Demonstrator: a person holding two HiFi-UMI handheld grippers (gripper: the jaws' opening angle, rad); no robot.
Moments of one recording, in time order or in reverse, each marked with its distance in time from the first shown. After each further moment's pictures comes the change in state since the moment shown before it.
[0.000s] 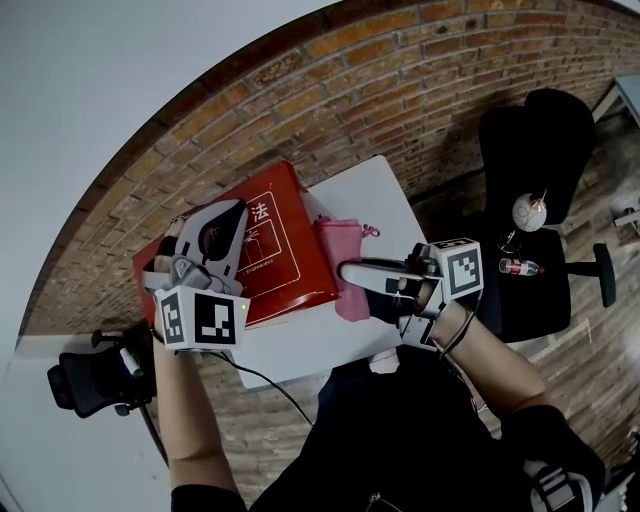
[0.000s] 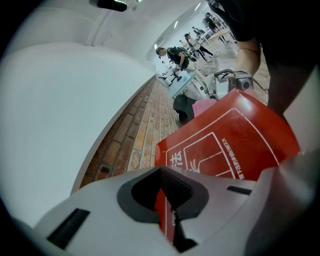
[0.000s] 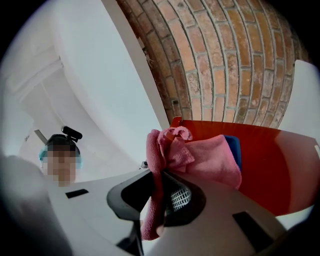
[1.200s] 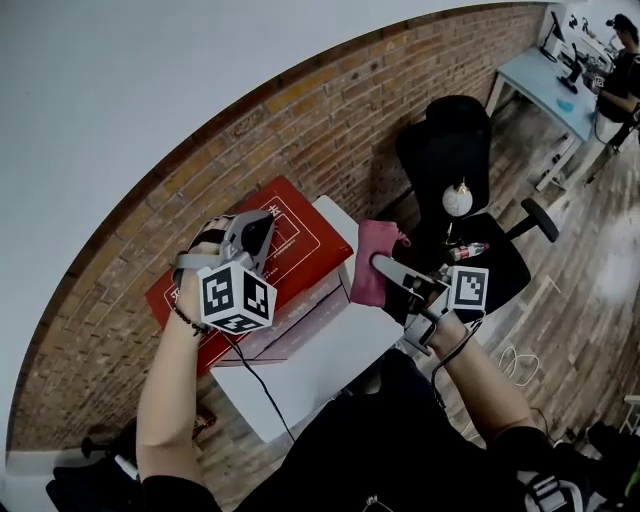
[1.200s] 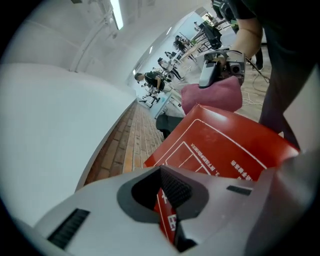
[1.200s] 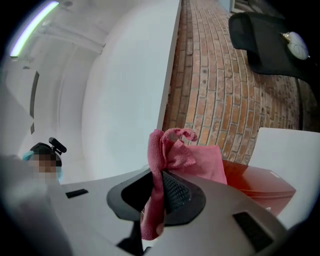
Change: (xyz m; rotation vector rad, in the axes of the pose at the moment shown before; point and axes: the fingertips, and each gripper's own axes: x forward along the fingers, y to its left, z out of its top) left arm -0.023 -0.025 0.012 0.224 -0.263 -0.144; right arm -0.027 0.049 -0.049 -0.356 -0.498 -0.397
